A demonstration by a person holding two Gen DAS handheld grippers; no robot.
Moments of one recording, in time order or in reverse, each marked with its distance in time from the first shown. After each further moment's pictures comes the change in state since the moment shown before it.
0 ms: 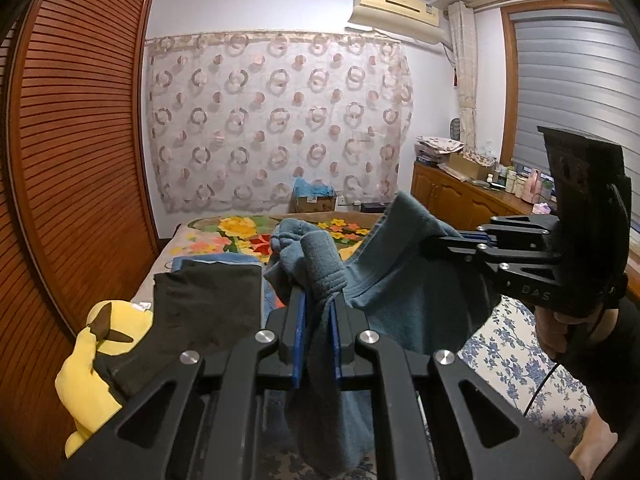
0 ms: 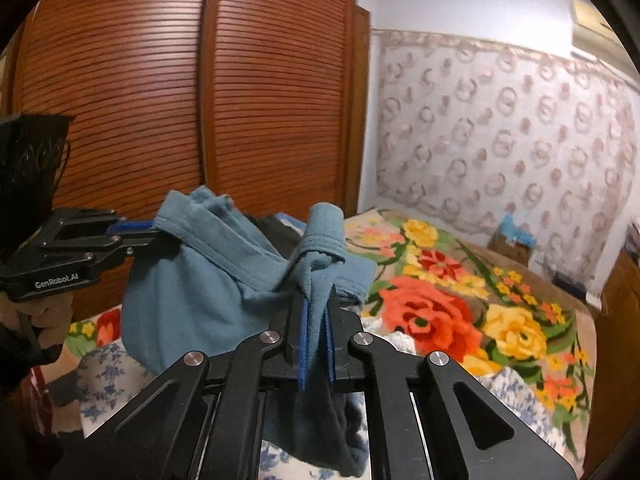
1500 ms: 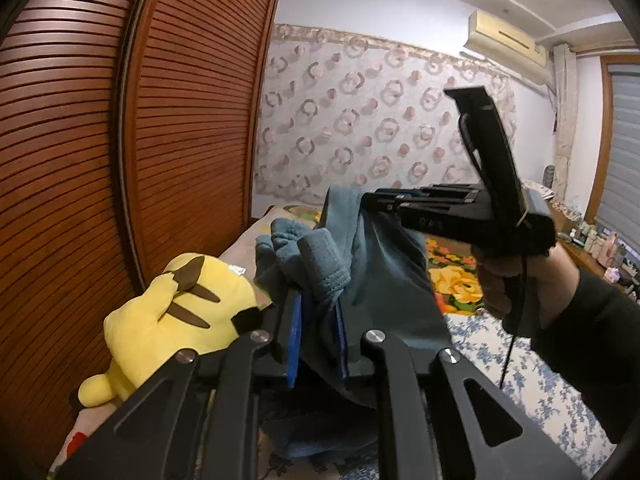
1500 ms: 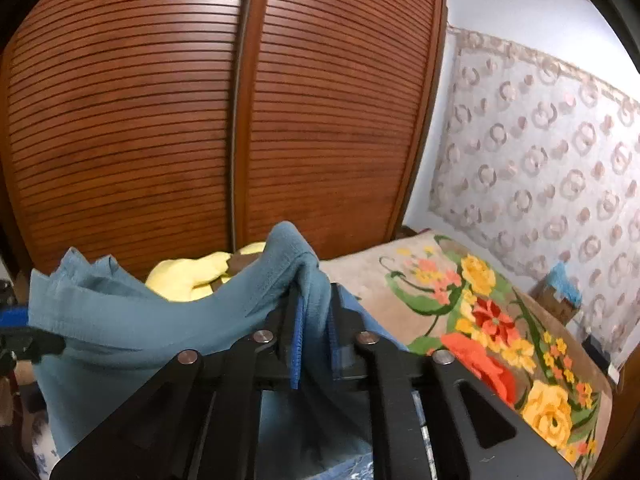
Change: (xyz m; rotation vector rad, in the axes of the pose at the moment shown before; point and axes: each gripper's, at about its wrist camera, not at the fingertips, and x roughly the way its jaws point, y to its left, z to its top) left arm -0.007 0.109 -0.060 -0.245 -0.038 0.300; right arm 0.214 0.051 0.085 -0.133 0.065 0.153
